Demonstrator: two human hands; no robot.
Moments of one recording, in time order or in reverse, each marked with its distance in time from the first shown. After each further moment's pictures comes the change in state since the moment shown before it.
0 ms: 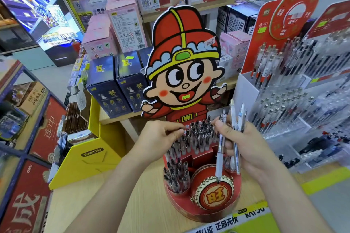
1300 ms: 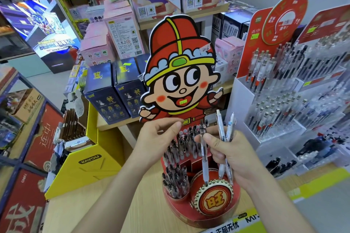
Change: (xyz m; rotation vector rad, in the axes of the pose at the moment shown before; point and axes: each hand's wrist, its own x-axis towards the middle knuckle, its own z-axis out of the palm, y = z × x) left_hand -0.004 0.015 -0.005 -0.361 0.083 -0.087; right_hand -0.005 0.013 0.012 0.082 -0.096 -0.038
